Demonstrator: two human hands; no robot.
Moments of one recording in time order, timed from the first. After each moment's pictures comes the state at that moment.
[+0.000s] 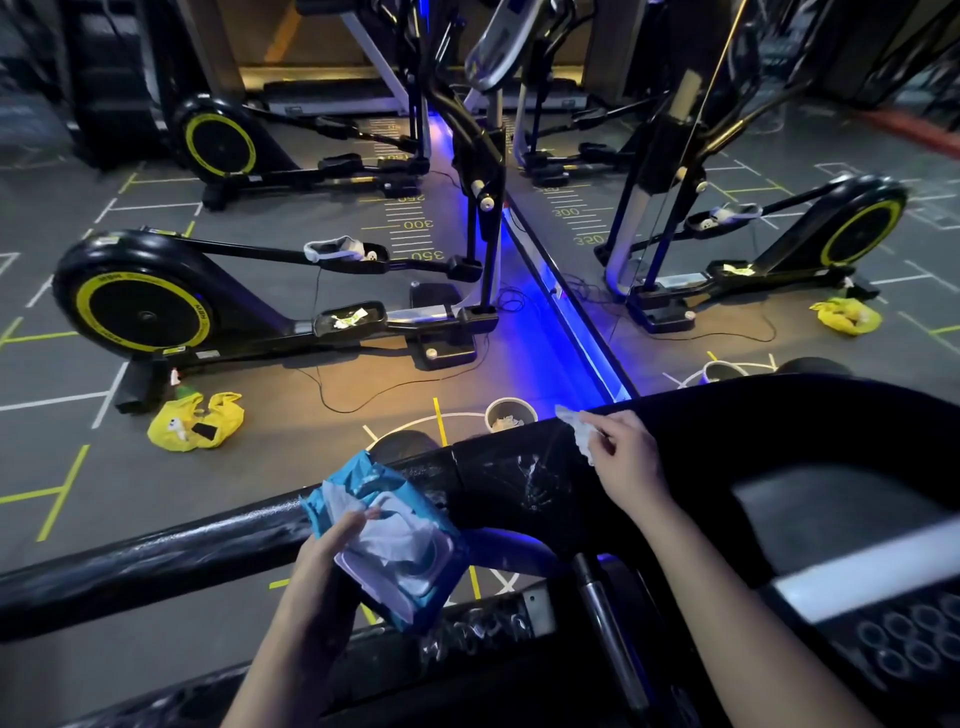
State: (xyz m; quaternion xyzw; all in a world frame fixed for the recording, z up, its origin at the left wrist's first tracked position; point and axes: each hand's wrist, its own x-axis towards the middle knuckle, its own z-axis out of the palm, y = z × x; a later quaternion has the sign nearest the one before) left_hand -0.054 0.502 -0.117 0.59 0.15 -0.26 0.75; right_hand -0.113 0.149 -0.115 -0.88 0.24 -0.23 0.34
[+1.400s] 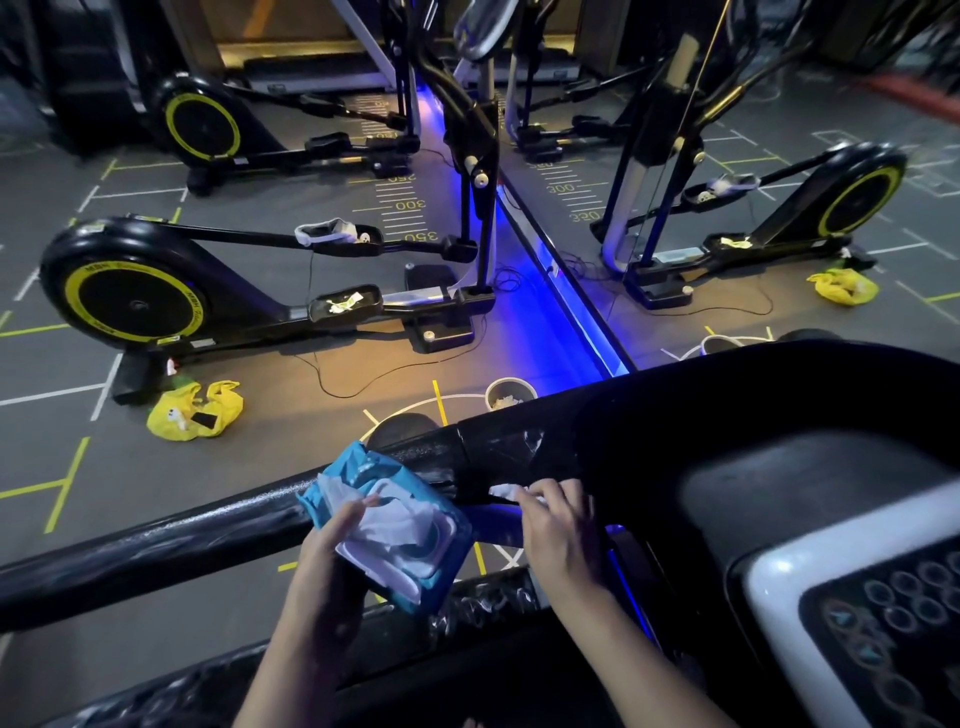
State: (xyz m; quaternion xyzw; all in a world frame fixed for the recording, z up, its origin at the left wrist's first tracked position) left_hand -0.066 0.510 -0.104 0.56 0.15 -0.27 0.76; right_hand -0.154 0.276 -0.179 -0.94 0.18 -0.25 0.13
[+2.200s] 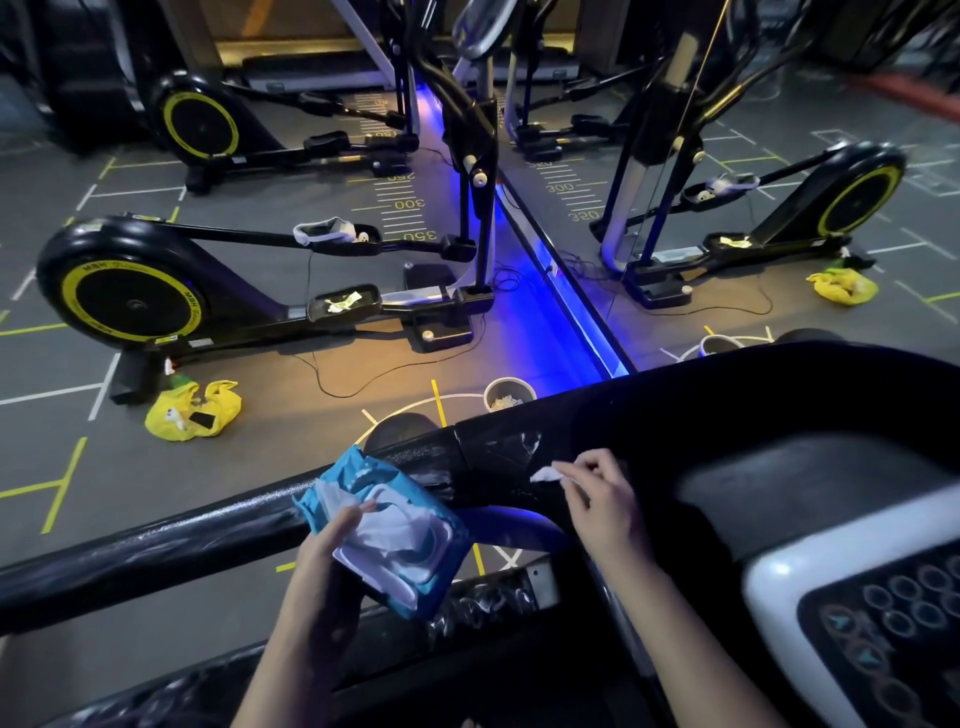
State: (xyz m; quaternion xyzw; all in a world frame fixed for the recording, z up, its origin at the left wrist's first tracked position) left_hand -0.055 0.513 -0.131 0.58 0.16 -0.28 0.75; right_hand -0.159 0.211 -0.167 -0.91 0.17 -0.29 0.24
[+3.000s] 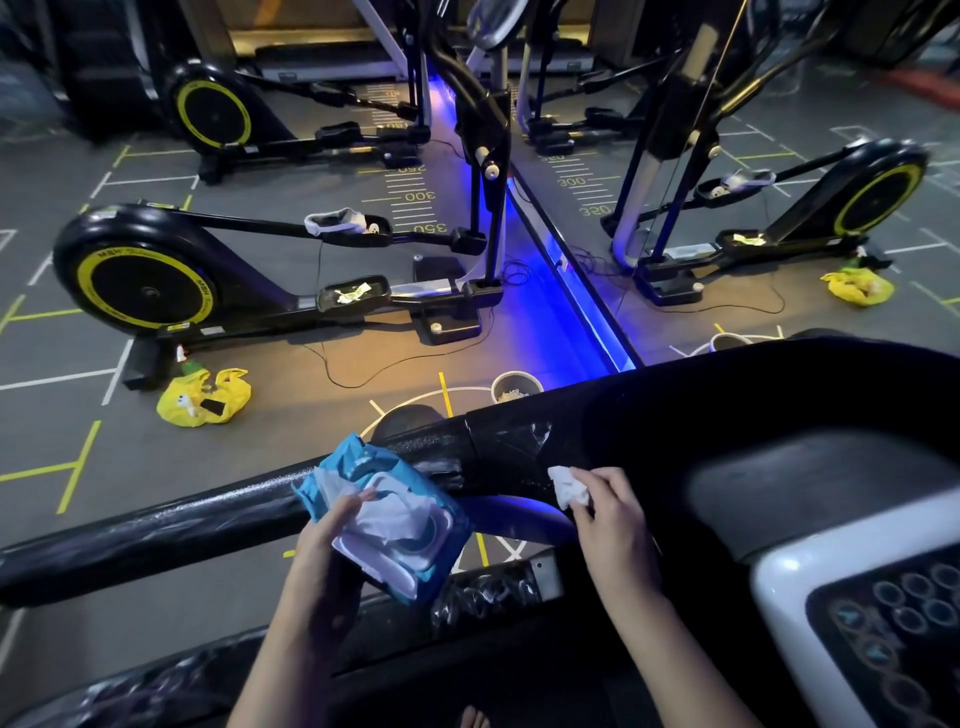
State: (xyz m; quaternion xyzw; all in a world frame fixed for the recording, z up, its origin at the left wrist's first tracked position) left_hand -0.058 0.525 -0.139 0.56 0.16 -0.28 0.76; right_hand -0.180 0.243 -0.167 -0.89 0.27 -0.23 0.27
